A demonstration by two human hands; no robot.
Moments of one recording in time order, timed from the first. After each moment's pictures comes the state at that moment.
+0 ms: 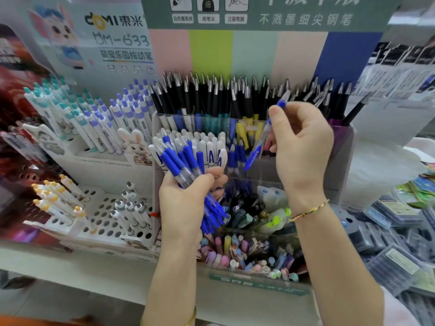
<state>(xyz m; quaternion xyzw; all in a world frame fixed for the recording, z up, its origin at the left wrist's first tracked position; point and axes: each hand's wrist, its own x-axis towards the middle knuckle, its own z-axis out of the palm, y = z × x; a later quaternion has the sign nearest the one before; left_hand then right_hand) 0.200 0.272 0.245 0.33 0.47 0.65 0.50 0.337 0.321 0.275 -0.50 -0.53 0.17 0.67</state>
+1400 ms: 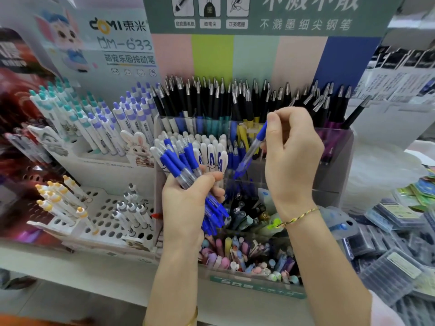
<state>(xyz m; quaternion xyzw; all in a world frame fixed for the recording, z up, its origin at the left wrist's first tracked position) 0.201 0.271 0.248 0.30 0.46 0.65 0.52 0.325 0.317 0.270 -0.50 -0.58 0.02 0.64</state>
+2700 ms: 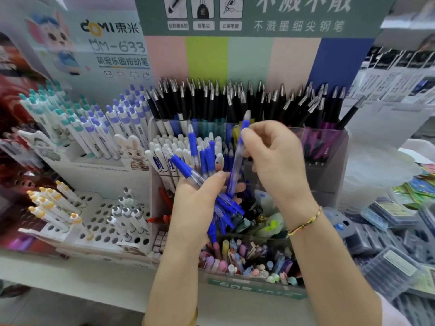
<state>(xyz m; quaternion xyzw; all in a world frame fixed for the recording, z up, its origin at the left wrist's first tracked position) 0.208 0.275 0.248 0.38 0.44 0.59 0.56 0.325 0.314 0.276 -0.51 -0.58 0.27 0.57</state>
